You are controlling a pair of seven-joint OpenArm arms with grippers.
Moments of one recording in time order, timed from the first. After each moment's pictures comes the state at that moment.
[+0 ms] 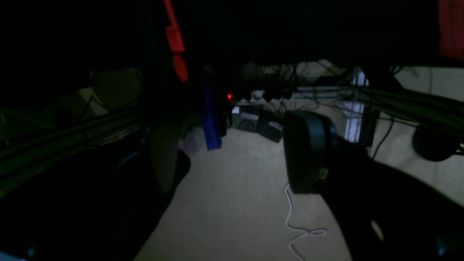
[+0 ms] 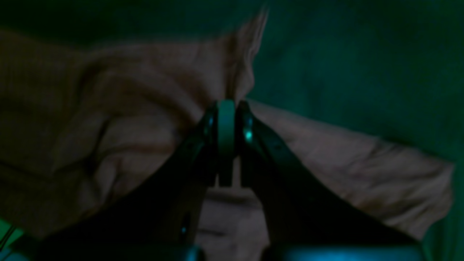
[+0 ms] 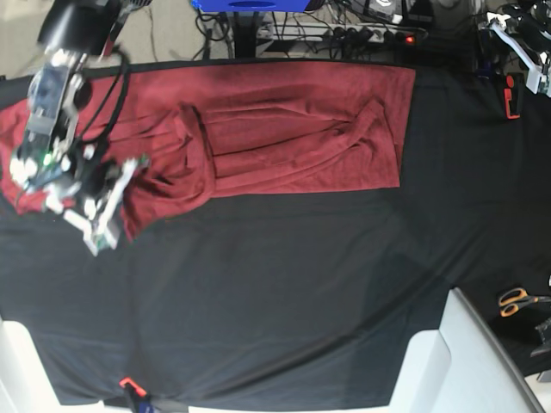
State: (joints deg) left arm 37.6 -16.8 -48.5 92.2 -14.5 -41.7 41.0; right arm -2.8 -2.4 19.3 95.0 -3.3 40.1 -58.0
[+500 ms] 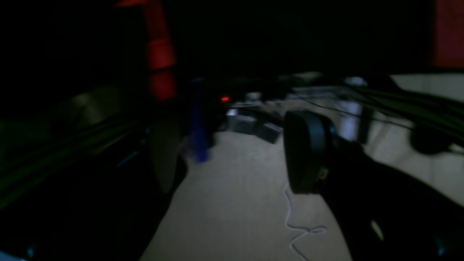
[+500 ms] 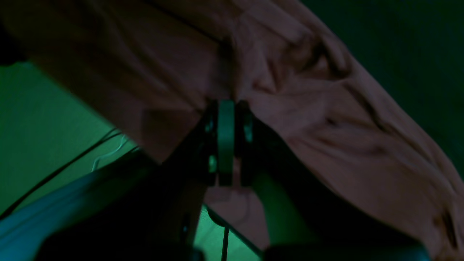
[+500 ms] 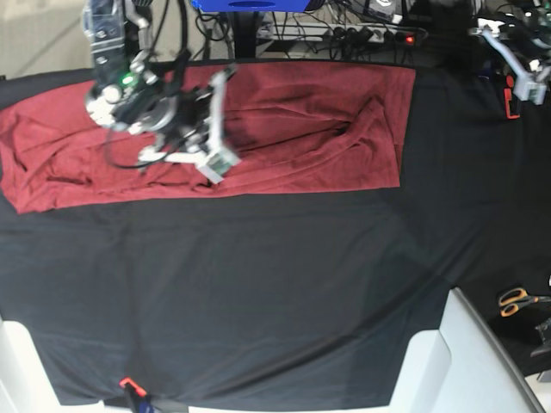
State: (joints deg) left arm 36.3 -17.1 -43.5 92.1 -14.5 -41.3 41.0; right arm -18.7 -3.2 -9.0 108.3 -3.3 39.9 -57.7
